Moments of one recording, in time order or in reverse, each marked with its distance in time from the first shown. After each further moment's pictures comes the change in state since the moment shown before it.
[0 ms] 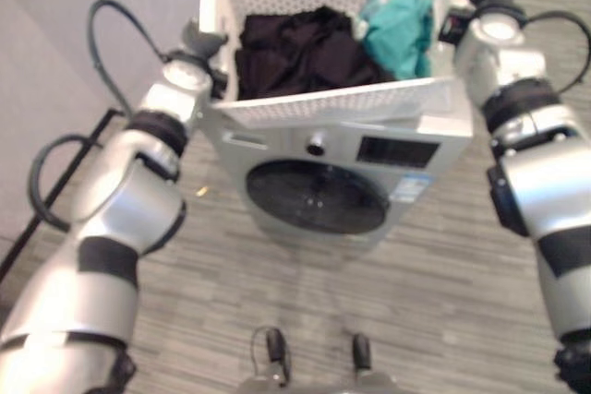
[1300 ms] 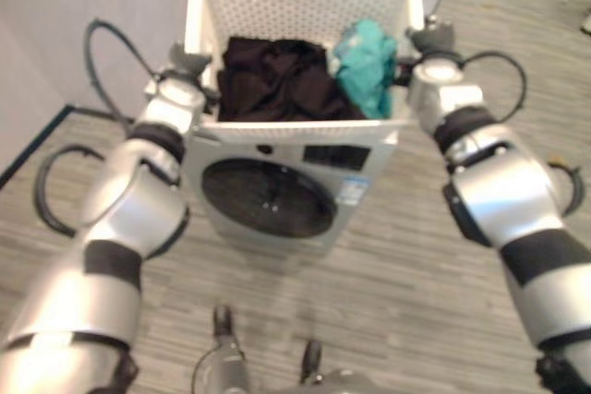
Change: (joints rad) left arm 0.041 -0.022 -0.002 0.107 0.058 0.003 0.032; right arm 0.053 0.153 0.052 0.118 -0.001 0.009 -0.030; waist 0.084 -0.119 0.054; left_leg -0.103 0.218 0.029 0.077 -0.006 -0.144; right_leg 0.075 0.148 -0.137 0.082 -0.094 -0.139
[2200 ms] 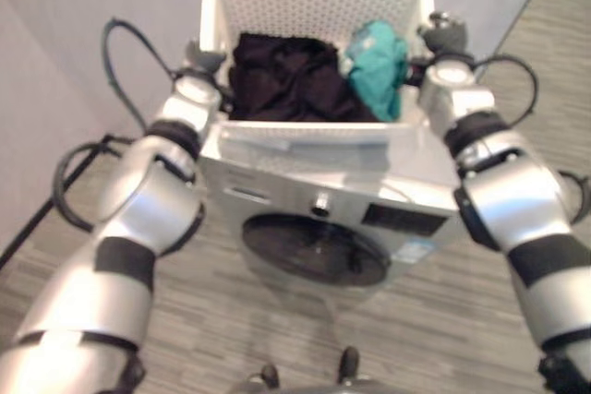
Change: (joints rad) left arm -0.028 -0.069 0.061 0.030 0.042 -0.004 0.032; right arm 0.046 -0.042 -0.014 -0.060 0.000 -0.018 0.013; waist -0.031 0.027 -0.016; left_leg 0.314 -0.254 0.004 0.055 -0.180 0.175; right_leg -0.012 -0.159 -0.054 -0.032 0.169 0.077
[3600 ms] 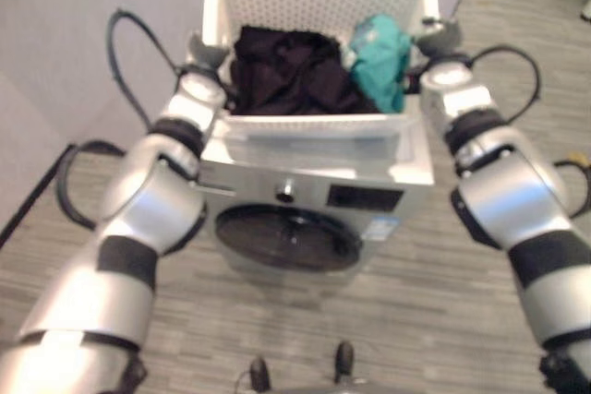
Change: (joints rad) left arm -0.020 0.000 -0.015 -0.001 0.042 -0.034 0.031; right arm -0.043 0.008 0.173 0.064 -0.116 0.032 0.030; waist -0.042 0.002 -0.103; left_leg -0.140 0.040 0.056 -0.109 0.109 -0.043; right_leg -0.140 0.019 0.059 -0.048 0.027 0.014
